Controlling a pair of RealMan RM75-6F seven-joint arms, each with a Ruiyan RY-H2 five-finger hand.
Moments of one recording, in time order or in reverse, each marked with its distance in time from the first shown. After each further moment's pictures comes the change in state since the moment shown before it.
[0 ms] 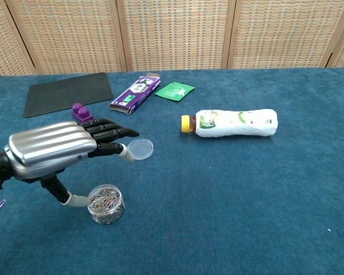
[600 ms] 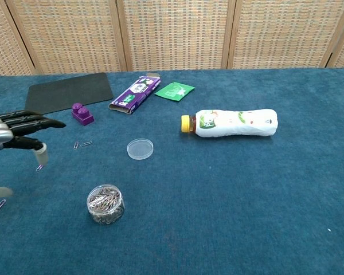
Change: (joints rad) left arm 0.126 0.168 0.110 0.150 0.044 0.159 -0.173; right arm -0.004 0.001 -0.002 -0.007 -0.006 0.008 -0.004
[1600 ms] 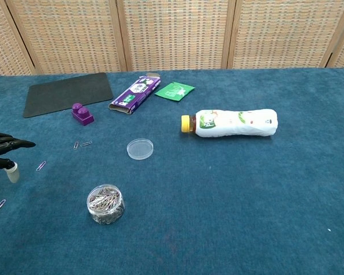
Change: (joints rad) left arm 0.096 -0.155 0.013 0.359 -0.004 0.024 -0.171; right arm 0.004 -0.003 -0.003 -0.004 -0.004 -0.006 -0.012
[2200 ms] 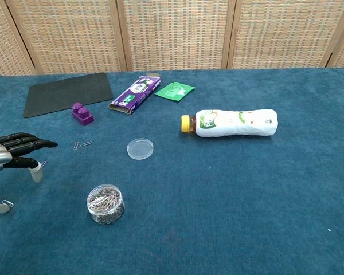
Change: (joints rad) left arm -0.047 -0.026 -0.025 -0.072 0.003 -0.042 0.050; right arm -0.001 0.003 0.001 0.001 0.004 0.000 0.010
